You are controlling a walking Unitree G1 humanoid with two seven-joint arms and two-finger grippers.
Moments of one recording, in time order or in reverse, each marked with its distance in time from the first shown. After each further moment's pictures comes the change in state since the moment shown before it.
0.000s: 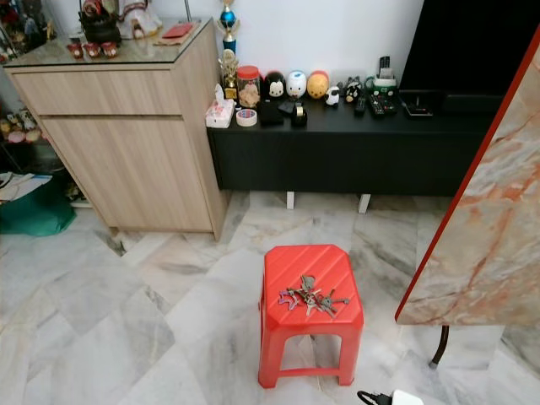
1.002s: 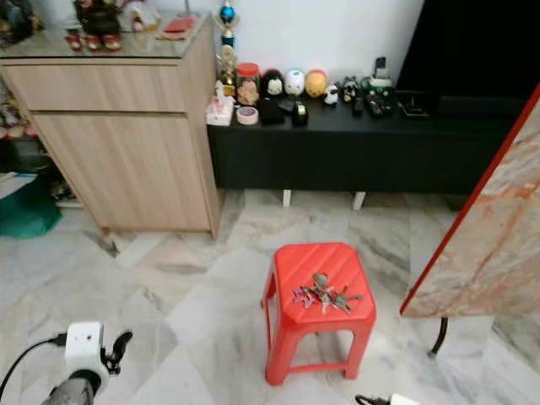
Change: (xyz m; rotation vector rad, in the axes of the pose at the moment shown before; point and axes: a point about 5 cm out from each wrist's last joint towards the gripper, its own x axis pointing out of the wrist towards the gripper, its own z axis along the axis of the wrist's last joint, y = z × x) left arm 0.002 -0.011 0.141 0.008 -0.631 -0.041; right arm -0.001 0.002 -0.003 -0.004 -0.007 0.007
